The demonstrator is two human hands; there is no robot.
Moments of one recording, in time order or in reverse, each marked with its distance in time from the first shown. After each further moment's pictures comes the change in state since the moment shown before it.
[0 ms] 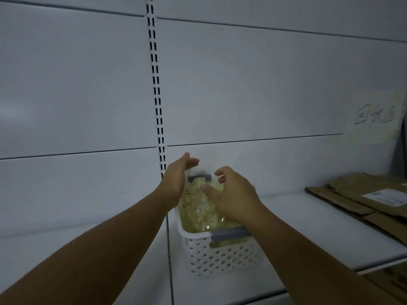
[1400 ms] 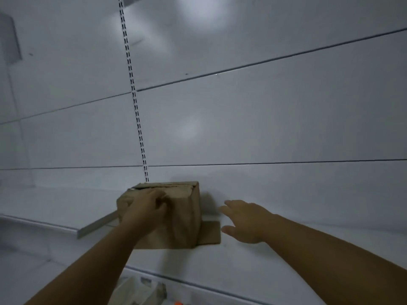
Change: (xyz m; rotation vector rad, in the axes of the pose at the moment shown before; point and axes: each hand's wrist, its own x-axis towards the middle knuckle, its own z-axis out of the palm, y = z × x) left_hand -0.287 0.014 -0.623 1.389 0.539 -0.196; right_hand -0.115 -0.444 0.295 -0.364 -0.568 -0.892
